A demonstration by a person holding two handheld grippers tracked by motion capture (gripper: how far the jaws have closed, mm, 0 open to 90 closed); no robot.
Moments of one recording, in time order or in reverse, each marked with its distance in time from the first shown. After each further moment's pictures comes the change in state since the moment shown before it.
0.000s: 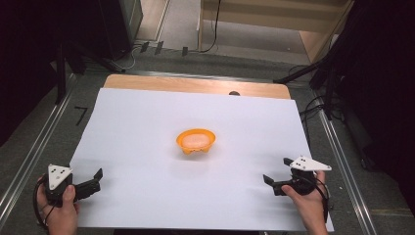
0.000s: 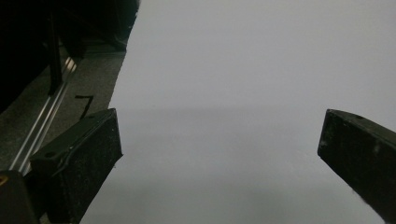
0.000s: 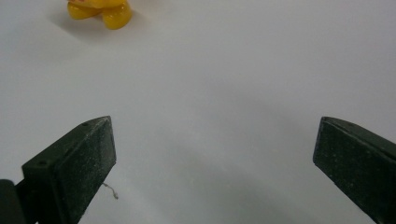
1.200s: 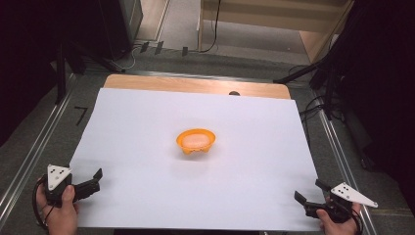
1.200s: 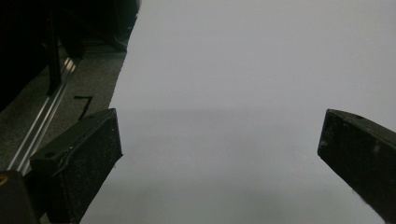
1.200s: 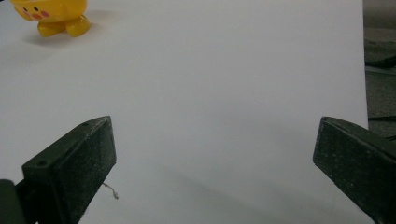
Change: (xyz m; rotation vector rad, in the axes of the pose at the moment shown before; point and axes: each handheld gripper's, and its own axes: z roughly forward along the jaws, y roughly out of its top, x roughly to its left) left arm 0.000 0.000 0.000 -0.004 0.000 -0.005; right arm -0.029 -0.073 -0.069 -0.139 -0.102 0.171
